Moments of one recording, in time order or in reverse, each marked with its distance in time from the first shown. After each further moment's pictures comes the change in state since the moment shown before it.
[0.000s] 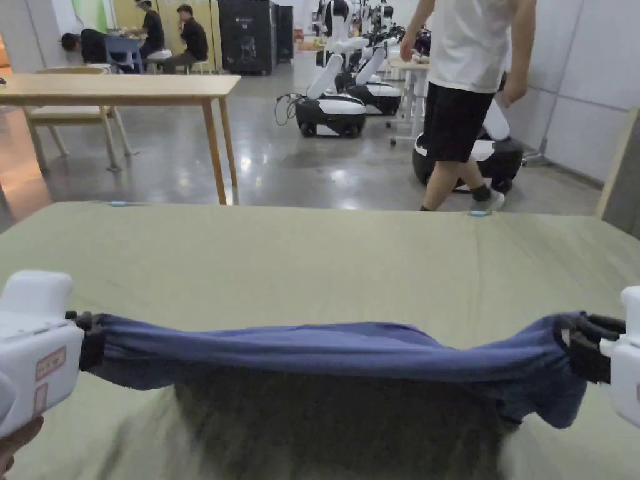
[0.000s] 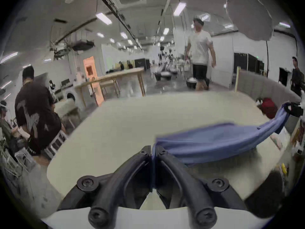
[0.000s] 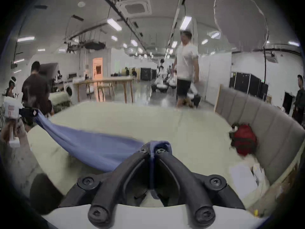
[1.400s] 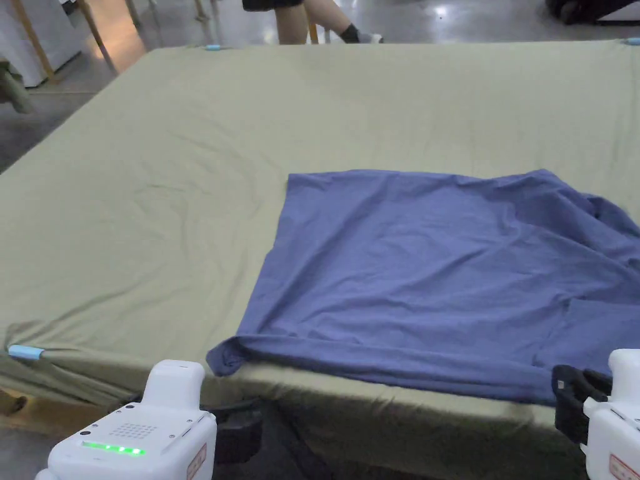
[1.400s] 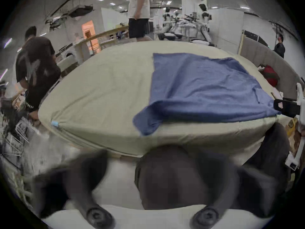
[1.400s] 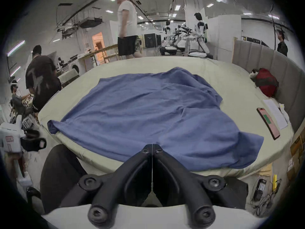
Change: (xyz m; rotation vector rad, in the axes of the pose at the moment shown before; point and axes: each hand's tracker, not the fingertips) left arm 0.013 -0.214 0.026 -0.309 0.029 0.075; right arm -0.150 -0.149 -0.006 -0.257 0.116 -0.111
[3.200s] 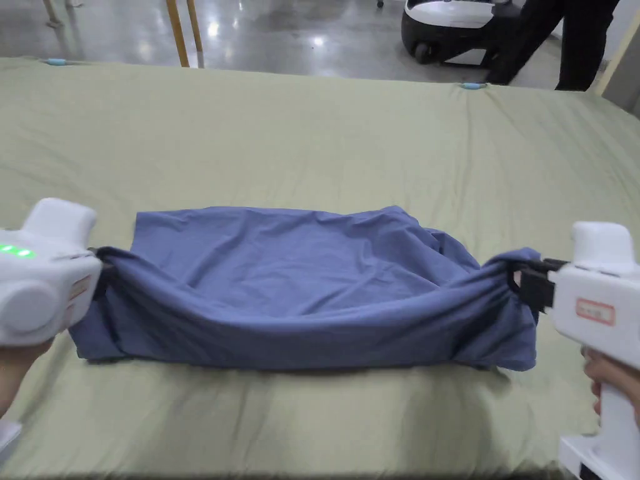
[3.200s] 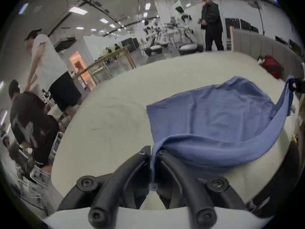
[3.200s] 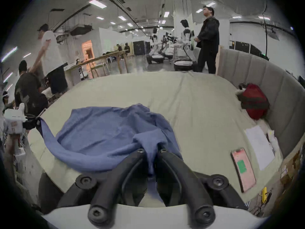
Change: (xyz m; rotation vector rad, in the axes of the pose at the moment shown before) left arm 0.062 0.246 -0.084 0.092 0.070 -0.294; right arm 0.148 0.164 -0.044 0.053 -0.098 -0.040
